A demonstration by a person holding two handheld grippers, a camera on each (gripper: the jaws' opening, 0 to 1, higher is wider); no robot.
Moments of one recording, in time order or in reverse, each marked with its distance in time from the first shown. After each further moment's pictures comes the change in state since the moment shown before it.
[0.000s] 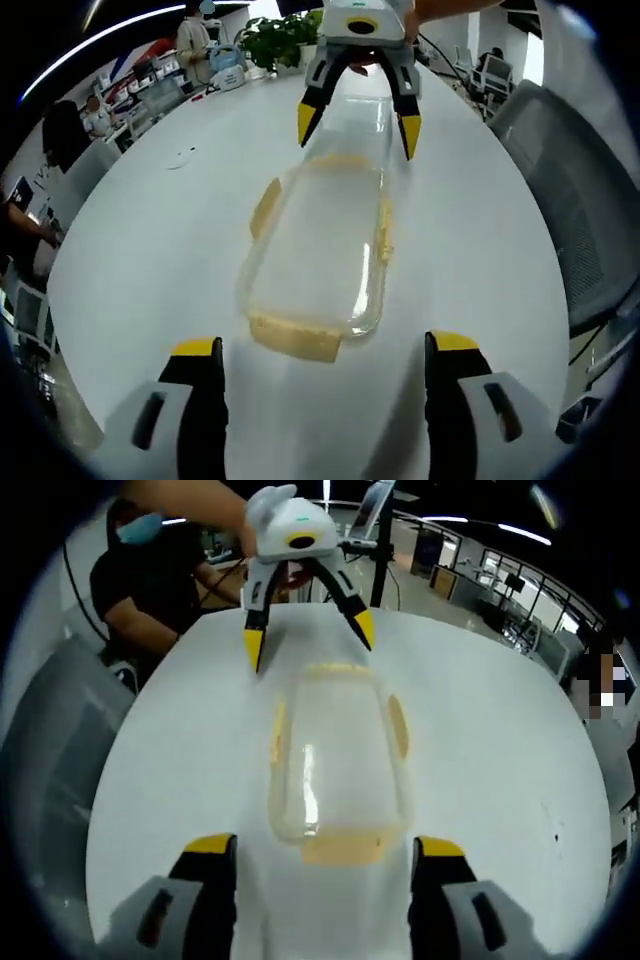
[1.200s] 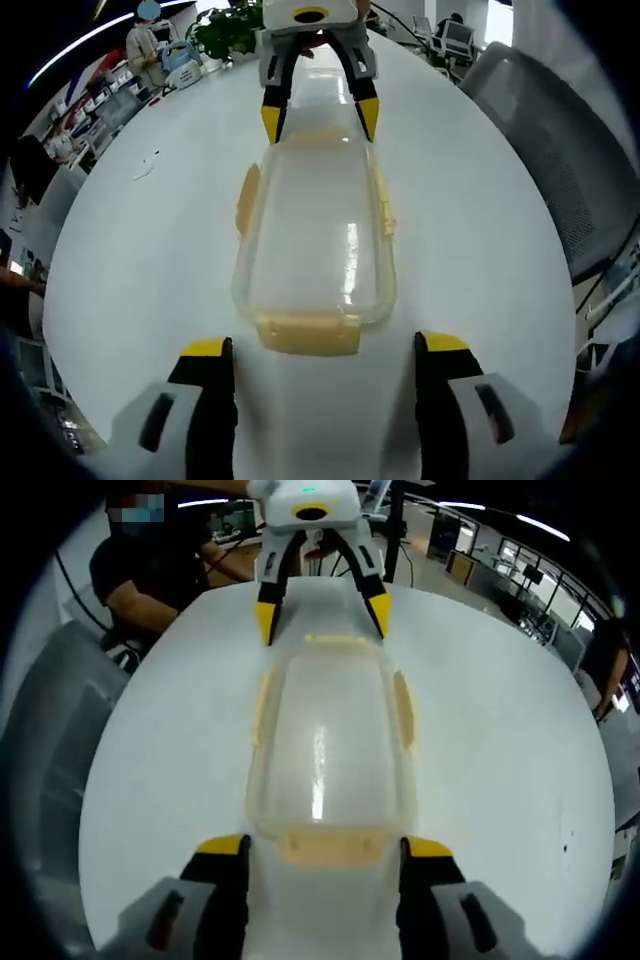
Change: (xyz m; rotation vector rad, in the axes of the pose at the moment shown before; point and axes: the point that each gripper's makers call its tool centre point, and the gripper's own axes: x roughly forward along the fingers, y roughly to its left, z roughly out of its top) left arm 0.010 0.009 -0.007 0.144 0.087 -0.101; right arm 0.014 -0.011 -0.012 -0.036 0.088 0.052
